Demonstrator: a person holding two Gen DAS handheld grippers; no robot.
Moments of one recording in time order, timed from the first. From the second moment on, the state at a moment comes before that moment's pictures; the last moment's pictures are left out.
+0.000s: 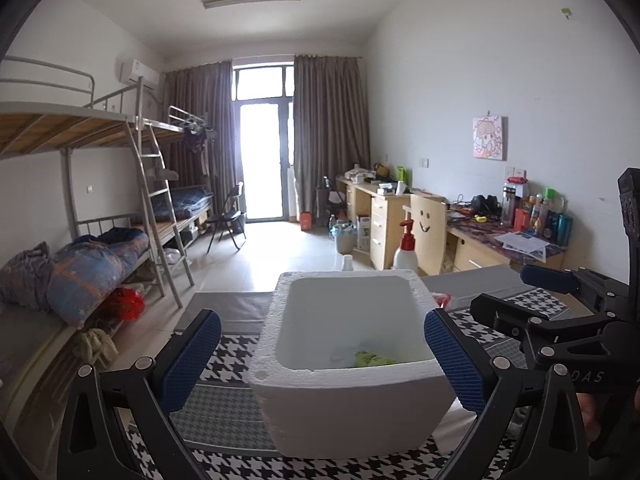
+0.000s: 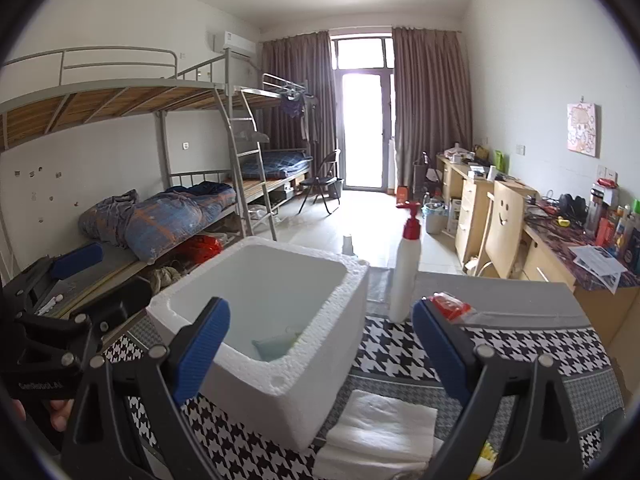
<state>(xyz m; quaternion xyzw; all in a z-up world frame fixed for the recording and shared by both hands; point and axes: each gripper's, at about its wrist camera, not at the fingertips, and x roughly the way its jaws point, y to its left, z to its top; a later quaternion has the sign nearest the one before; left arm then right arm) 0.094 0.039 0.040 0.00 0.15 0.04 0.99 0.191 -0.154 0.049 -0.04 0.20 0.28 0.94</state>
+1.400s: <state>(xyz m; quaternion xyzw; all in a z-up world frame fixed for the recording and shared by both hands) 0.101 -0.030 0.025 0.02 0.17 -0.05 0.98 0.170 -0.254 0.031 -0.01 0.21 0.17 0.96</state>
